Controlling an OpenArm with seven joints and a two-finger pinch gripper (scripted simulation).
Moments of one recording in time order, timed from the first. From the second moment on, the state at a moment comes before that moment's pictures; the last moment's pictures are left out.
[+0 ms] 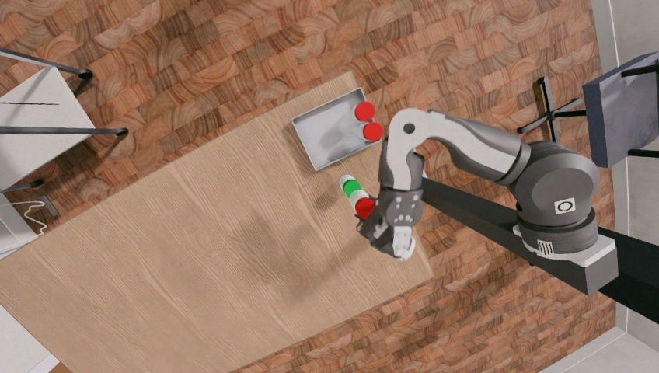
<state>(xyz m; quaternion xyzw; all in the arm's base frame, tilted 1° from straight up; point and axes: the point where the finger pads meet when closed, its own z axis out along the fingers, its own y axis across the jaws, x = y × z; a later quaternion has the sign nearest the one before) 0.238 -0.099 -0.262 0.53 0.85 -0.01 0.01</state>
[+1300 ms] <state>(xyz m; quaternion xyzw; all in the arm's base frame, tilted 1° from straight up) 0.187 -0.221 -0.259 0.52 0.85 -0.01 0.00</state>
